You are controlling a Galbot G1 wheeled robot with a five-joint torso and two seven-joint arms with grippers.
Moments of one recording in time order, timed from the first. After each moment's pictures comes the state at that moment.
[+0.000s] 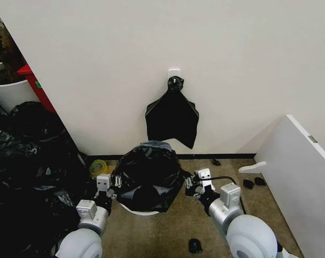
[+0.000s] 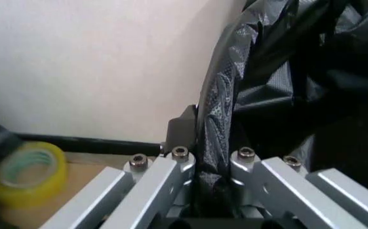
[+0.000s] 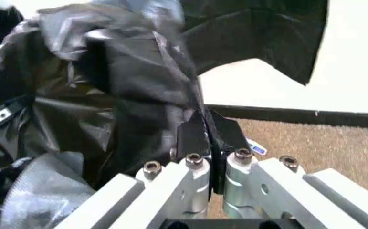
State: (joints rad) left arm 1.53 -1.03 -0.31 -2.16 -0.61 0.02 -0.31; right arm -1.35 1.03 0.18 2.37 0.77 -0.53 0.39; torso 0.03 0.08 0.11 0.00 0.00
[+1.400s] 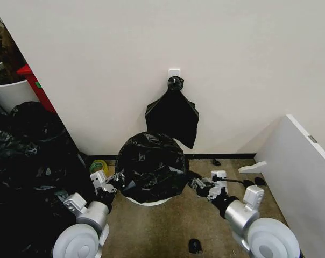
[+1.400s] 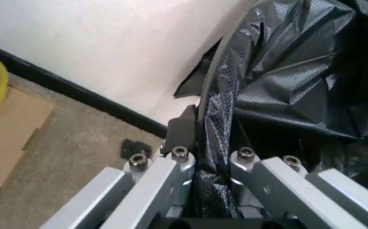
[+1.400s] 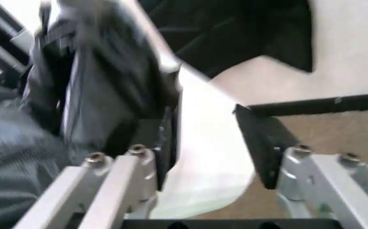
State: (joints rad) left arm 1.51 -1.04 -0.35 -2.25 -1.05 0.09 -0.39; right arm -1.53 1.06 0.43 2.36 0.91 -0.44 0.15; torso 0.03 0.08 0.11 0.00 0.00
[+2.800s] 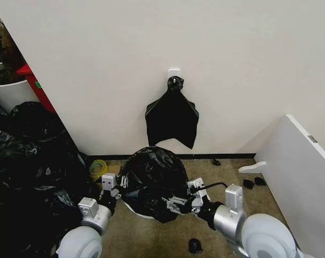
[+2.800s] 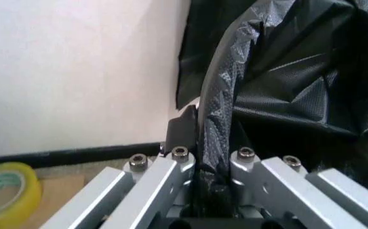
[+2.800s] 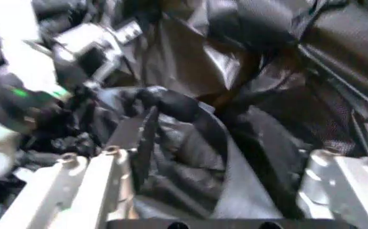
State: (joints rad) left arm 1.52 -1.00 -0.29 -2.16 -0.51 0.05 -0.19; right arm -1.30 0.92 0.13 2.36 0.95 -0.69 0.17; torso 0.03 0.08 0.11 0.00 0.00
